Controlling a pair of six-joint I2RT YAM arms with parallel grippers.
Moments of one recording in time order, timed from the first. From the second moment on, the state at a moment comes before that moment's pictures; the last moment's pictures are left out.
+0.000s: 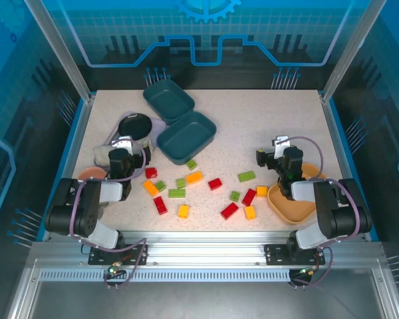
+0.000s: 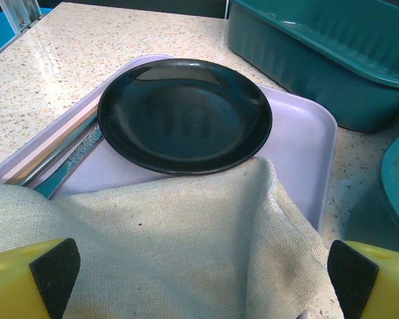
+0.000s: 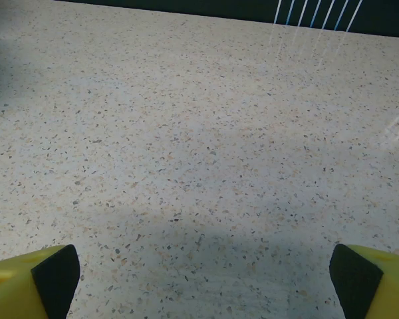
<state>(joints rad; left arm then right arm) -0.02 1.52 0.39 0.73 -0.14 -0.14 0.08 1.50 0.40 0.68 0.02 -0.06</state>
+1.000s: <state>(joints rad) -0.19 1.22 0.68 0.29 -0.27 -0.16 0.19 1.17 0.75 0.23 0.21 0.00</state>
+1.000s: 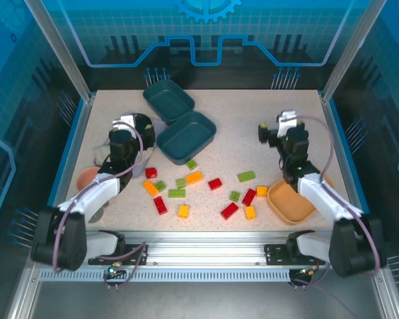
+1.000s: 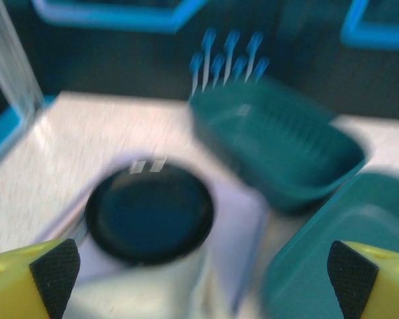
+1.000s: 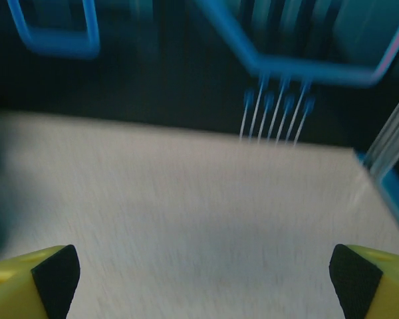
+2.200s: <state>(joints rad) -0.60 1.39 1.15 -0.63 0.20 -0.89 -0.07 1.55 1.00 -0.93 -0.07 0.65</state>
